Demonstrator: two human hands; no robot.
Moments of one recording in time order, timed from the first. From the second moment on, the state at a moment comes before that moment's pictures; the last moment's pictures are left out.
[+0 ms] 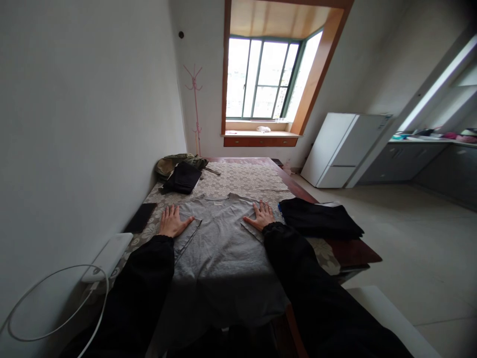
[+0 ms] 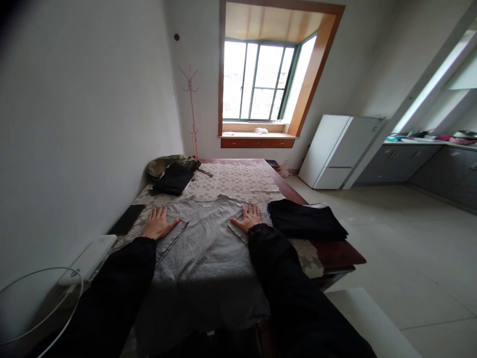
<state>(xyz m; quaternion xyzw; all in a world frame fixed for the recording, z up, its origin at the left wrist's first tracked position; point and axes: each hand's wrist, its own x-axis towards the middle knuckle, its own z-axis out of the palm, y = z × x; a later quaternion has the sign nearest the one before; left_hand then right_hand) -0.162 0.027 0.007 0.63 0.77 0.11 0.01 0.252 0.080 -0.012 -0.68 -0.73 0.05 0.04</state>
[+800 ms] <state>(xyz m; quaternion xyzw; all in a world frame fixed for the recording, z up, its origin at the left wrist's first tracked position) -0.161 0.021 0.006 0.63 0.77 0.11 -0.01 0.249 0.077 -0.011 -0.68 -0.73 0.03 0.05</state>
